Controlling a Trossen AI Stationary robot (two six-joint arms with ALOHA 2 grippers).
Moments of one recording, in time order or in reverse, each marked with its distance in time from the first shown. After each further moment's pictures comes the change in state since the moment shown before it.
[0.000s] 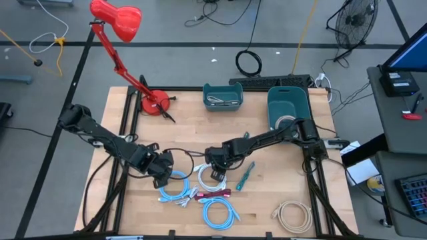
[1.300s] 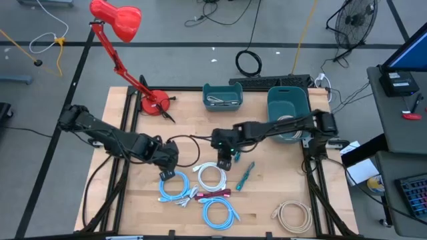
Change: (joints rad) left arm 0.134 0.000 0.144 -0.060 0.015 0.027; right arm -0.085 -0.213 -0.029 -0.043 -0.093 -0.187
